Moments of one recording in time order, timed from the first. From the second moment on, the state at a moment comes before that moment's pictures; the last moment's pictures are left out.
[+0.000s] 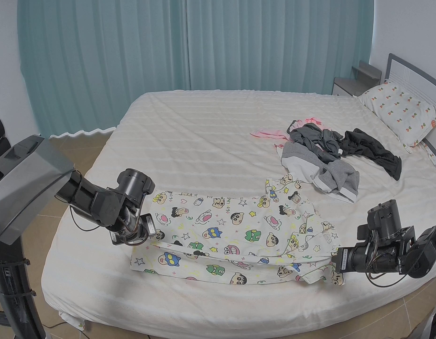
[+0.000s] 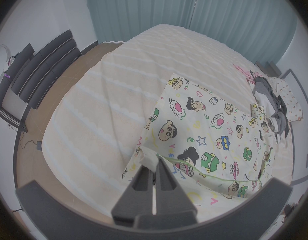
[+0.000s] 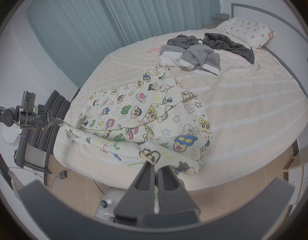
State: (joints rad) left arm -0.31 2.18 -1.15 0.06 0.26 -0.63; right arm 0.35 1.78 -0.40 -0.53 -0.06 0.41
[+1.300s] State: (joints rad) left arm -0.26 2.48 -1.53 0.14 0.29 -0.64; right arm 0.27 2.07 -0.65 -0.55 -0.07 0.43
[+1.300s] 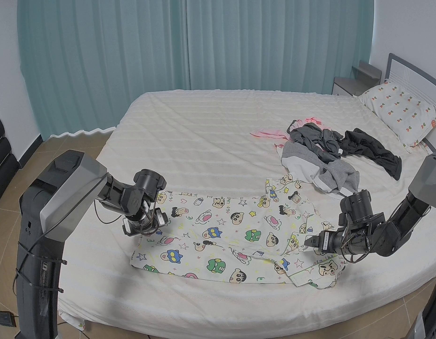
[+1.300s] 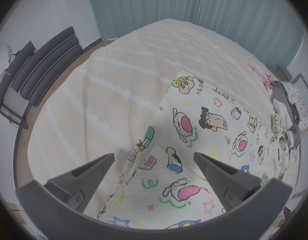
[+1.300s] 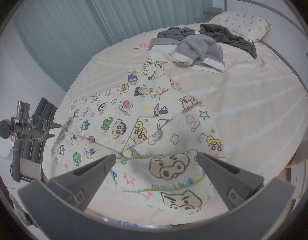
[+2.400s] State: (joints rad) left arm -0.02 1.86 -0.66 -0.36 -0.38 -1.00; right arm 0.37 2.01 -0.34 -0.85 0.04 0.96
